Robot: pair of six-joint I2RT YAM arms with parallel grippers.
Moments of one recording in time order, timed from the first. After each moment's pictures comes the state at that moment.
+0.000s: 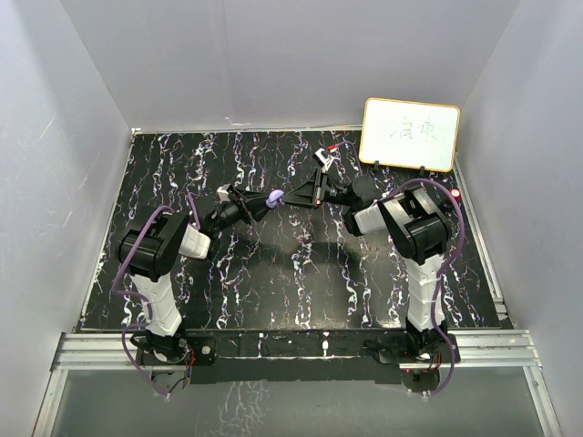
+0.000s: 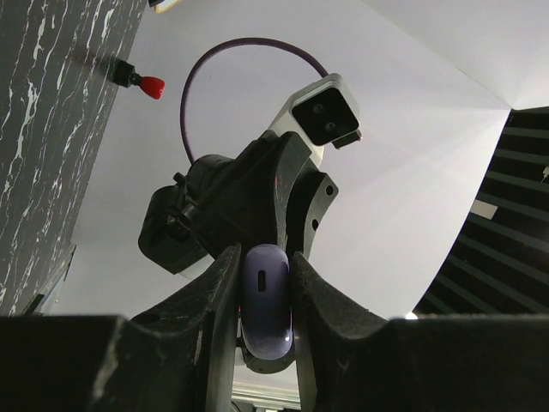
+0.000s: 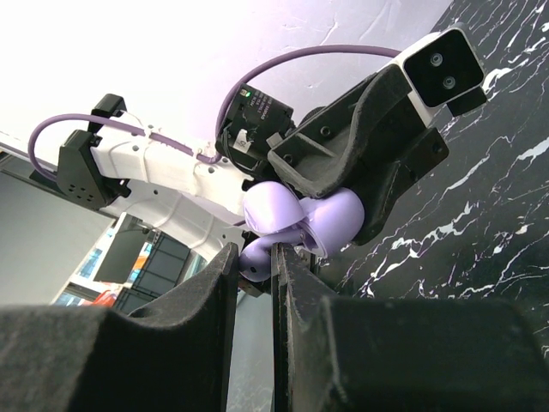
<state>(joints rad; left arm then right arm) -0.30 1.90 0.61 1.31 0.67 -2.06 0.39 2.10 1.00 1.52 -1.02 1.47</state>
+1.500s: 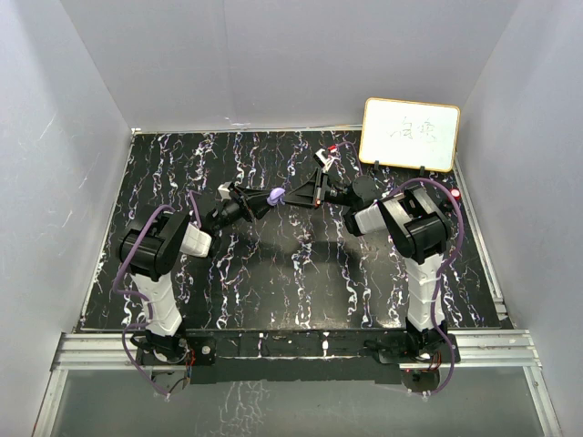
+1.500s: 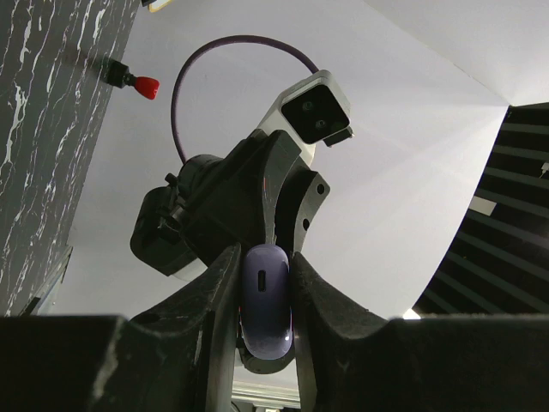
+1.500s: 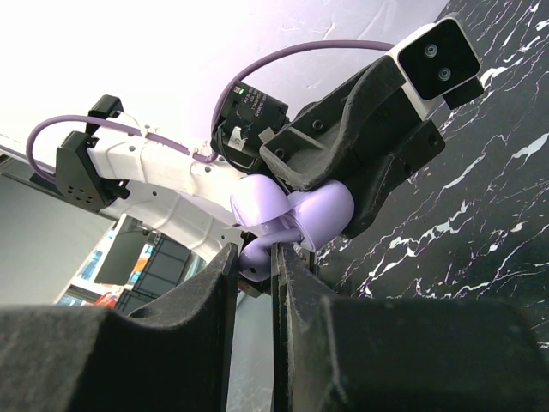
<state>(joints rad) -0.31 1.91 0.63 1.31 0.67 -2.06 0.39 2.11 1.00 1.52 -1.02 1.47</state>
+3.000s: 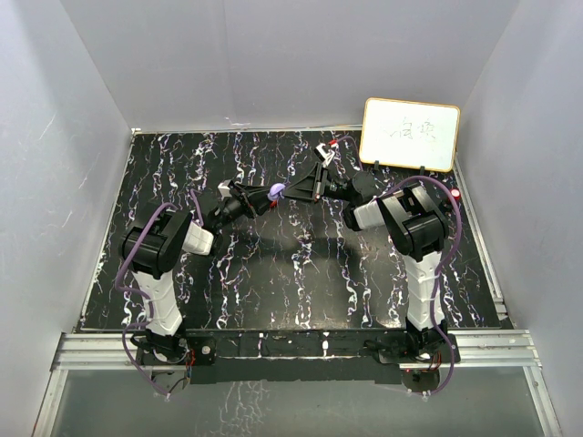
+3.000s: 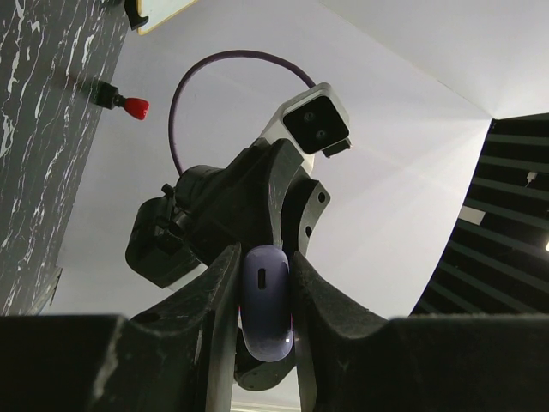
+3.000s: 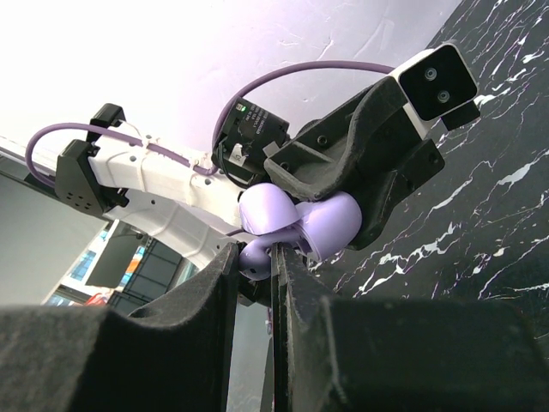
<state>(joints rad) -0.32 1.94 0.66 1.31 0.61 -2.07 0.38 2.14 1.06 1.52 -1.02 1.47</state>
